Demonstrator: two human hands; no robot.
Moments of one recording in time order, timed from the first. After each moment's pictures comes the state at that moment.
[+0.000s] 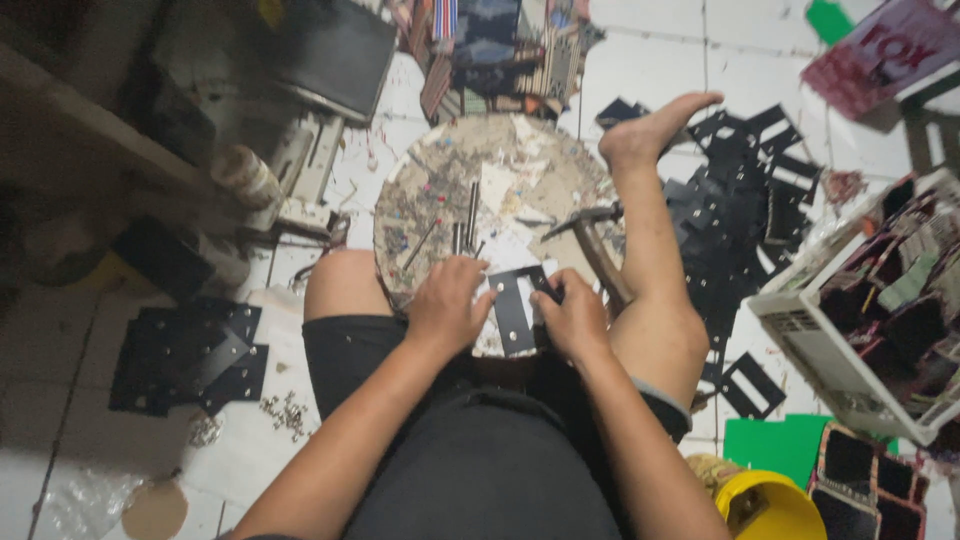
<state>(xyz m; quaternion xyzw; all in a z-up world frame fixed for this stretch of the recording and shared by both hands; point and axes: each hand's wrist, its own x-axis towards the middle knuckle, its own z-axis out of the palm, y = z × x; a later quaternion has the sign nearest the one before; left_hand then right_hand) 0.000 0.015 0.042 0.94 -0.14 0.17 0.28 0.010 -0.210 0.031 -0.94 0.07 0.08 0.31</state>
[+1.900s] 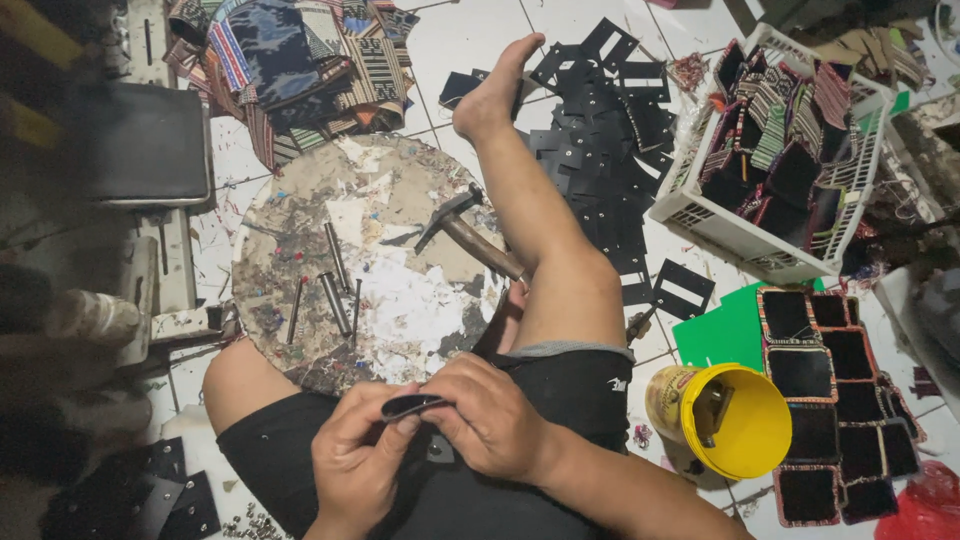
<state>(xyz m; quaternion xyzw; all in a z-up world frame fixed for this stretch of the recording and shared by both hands) -0.088 -0.004 0.158 0.73 -0.12 0.00 0.67 -0.086 -0.191 0.186 -0.76 -0.26 -0.17 0.57</state>
